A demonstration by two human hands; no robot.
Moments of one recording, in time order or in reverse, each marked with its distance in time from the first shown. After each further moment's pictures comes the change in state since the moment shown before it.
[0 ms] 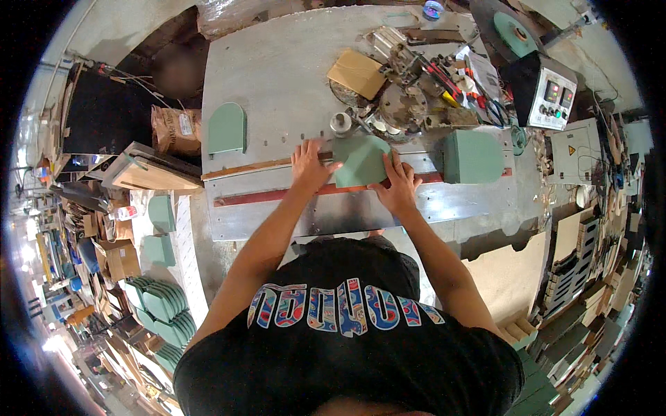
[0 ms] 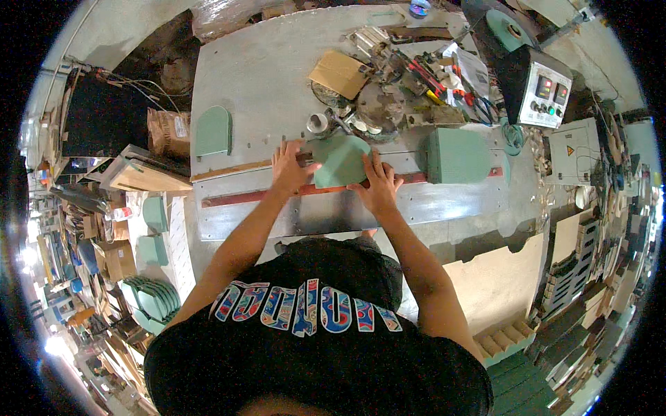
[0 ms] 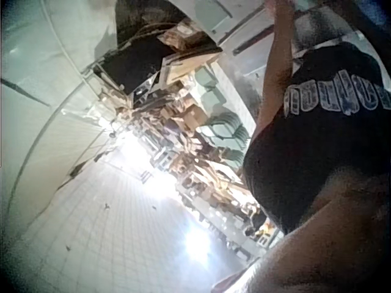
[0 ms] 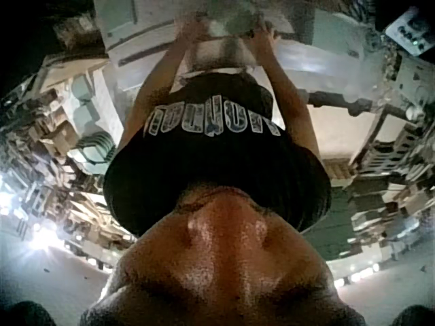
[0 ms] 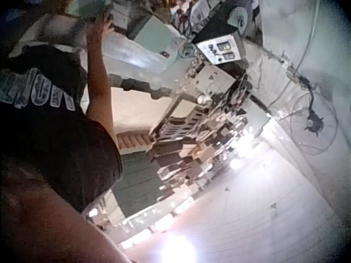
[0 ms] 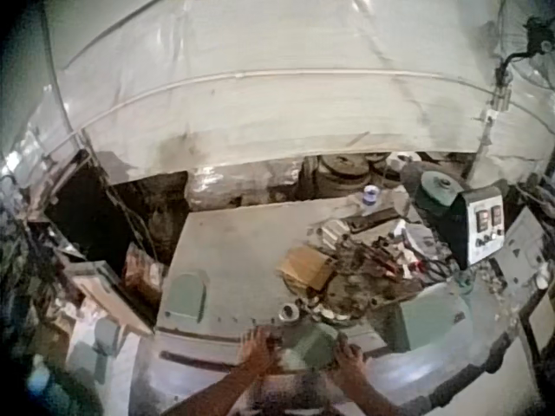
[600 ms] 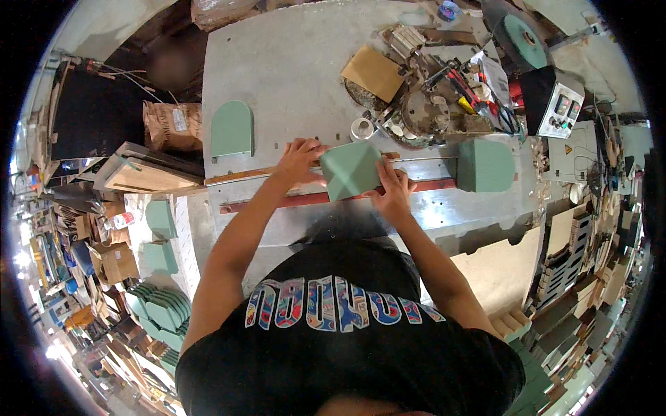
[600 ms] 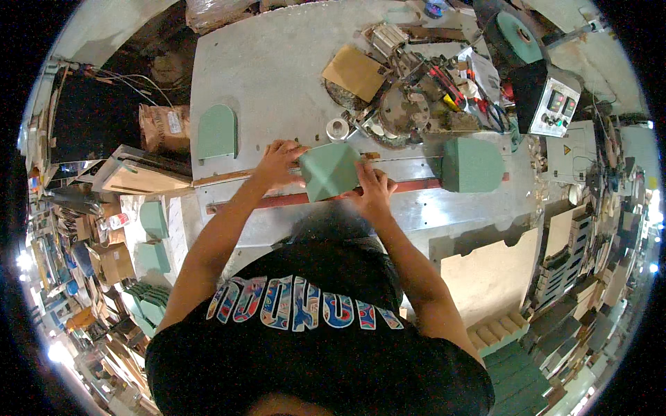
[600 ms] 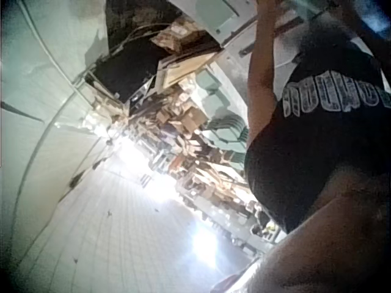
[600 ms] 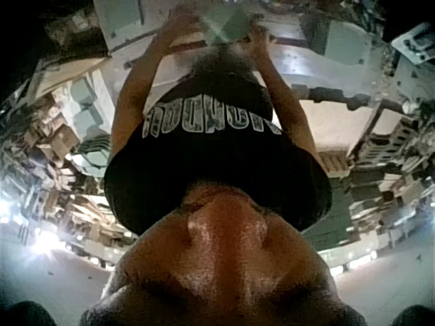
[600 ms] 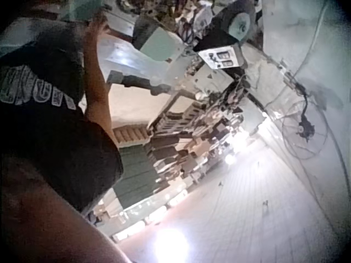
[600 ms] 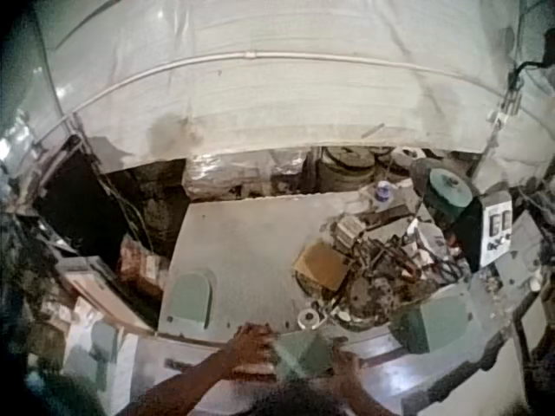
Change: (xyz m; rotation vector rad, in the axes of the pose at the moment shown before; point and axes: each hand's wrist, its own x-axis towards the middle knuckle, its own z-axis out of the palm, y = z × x) left_hand 0.038 -0.088 -0.064 0.235 -0.376 0.364; right_hand 0.004 -0.052 0.031 0.005 -0.038 -0.038
